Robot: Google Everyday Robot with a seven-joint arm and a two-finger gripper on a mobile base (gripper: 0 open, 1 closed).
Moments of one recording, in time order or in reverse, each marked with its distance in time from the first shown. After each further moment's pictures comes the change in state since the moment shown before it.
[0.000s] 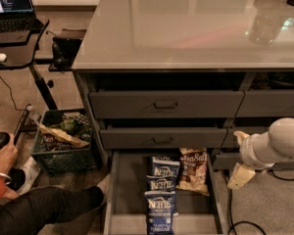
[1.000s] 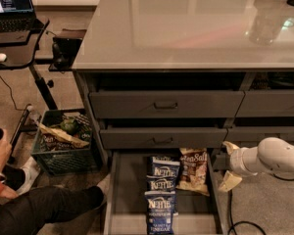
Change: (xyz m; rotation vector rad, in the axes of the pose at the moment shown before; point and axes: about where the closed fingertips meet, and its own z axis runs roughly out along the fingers) arm 0.033 -0.009 0.125 0.003 -0.139 -0.050
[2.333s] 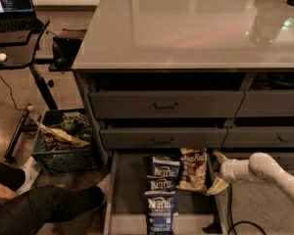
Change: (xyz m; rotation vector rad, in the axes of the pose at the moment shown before) arm 0.050 -0.001 0.136 -0.025 -0.191 0.069
